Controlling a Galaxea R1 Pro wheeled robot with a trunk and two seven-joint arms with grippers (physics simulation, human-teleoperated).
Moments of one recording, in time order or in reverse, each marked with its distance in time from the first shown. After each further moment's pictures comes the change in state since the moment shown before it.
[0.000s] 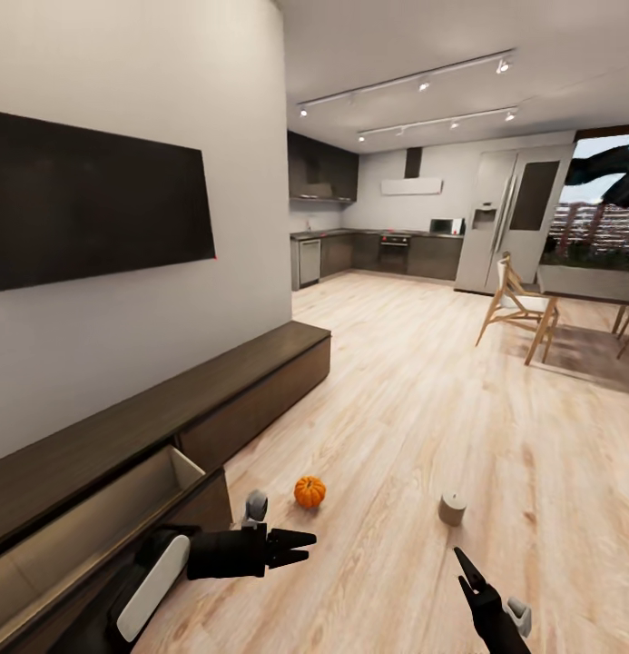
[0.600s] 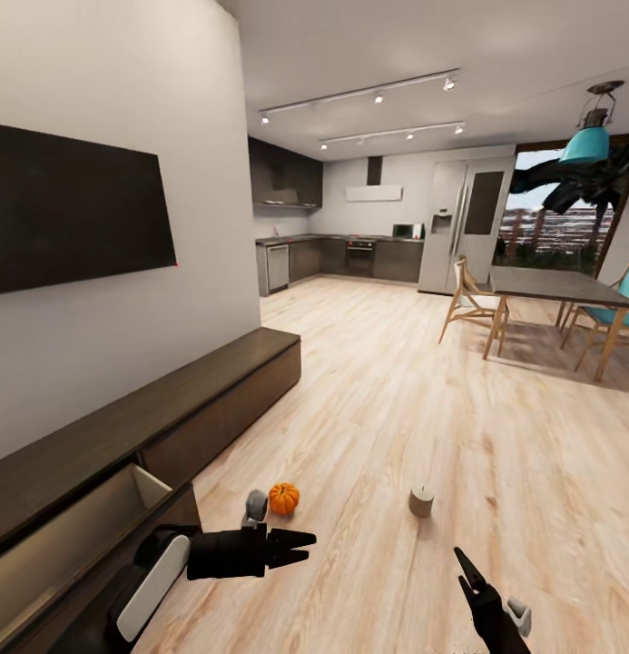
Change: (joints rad) left arm 0.000 0.000 0.000 0.000 0.000 0.000 0.000; right arm 0.000 0.000 0.000 0.000 -0.001 0.000 0.000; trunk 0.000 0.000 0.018
